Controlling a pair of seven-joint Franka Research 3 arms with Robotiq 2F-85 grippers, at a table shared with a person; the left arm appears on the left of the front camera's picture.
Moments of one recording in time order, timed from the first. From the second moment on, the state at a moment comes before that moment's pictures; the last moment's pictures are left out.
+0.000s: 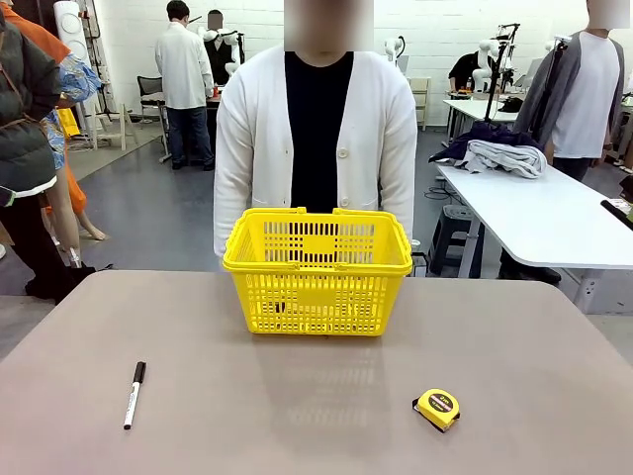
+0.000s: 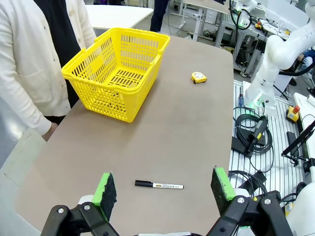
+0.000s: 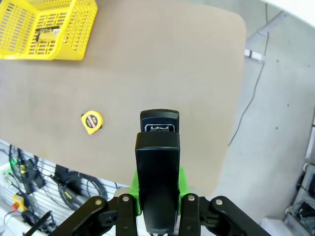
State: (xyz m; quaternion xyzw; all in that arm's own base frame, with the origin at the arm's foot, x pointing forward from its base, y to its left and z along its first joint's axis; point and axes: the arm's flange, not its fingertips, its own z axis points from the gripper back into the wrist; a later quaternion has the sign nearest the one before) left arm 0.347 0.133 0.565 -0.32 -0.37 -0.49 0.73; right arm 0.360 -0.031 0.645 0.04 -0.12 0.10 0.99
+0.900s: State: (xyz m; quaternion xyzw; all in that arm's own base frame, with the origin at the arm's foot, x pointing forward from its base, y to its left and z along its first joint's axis) left arm 0.347 0.133 0.565 -0.32 -0.37 -0.49 0.73; right arm 0.360 -0.031 0.644 0.04 -0.12 0.10 0.99
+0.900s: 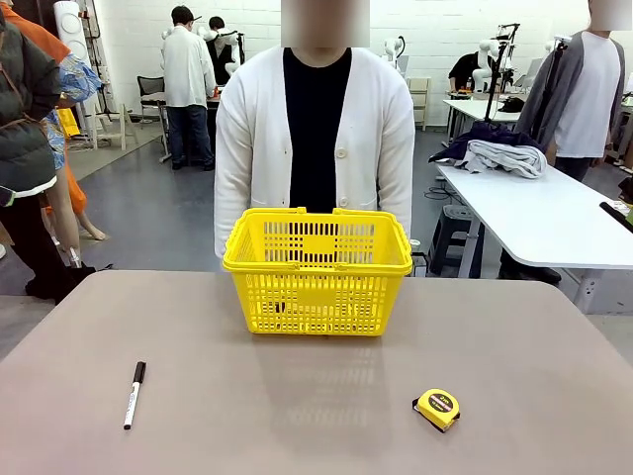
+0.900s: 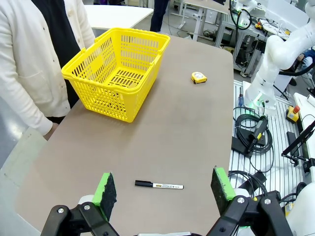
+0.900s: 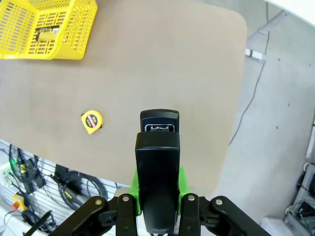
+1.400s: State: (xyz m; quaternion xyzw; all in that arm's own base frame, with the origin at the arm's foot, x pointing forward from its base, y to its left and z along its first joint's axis) left arm 0.348 0.133 0.565 -0.32 -0.37 -0.49 0.73; right arm 0.461 0.141 0.672 -0.01 -0.12 0.34 0.93
